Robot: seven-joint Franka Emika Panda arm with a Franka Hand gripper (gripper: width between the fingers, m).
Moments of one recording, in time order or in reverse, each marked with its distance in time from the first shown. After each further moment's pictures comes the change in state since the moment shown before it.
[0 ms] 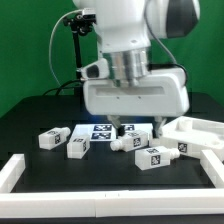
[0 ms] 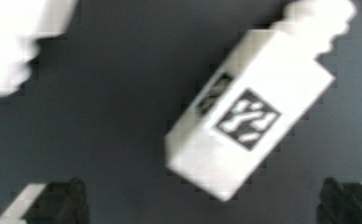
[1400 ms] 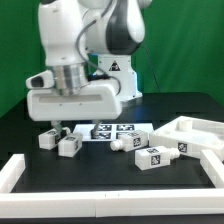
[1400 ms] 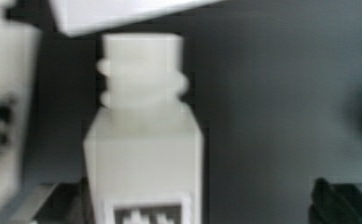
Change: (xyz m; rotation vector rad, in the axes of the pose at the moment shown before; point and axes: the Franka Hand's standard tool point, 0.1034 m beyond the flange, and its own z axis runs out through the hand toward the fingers) arm 0.012 0.147 -0.008 -0.040 0.026 -0.394
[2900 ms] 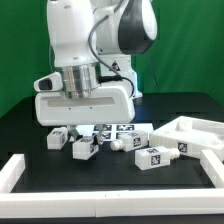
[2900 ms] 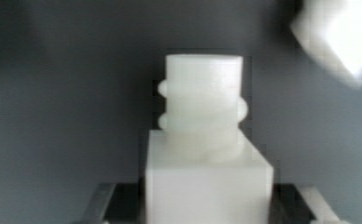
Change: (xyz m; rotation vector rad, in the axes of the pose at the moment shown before) arm 0.006 0.007 0.019 -0.001 -0.016 0.049
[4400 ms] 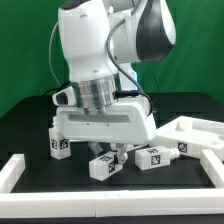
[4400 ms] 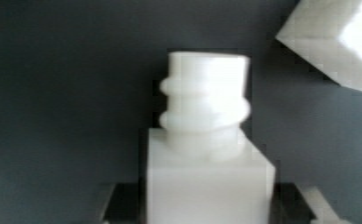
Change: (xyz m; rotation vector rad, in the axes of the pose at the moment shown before) arm 0.070 -0.078 0.012 0.067 -0.018 0.316
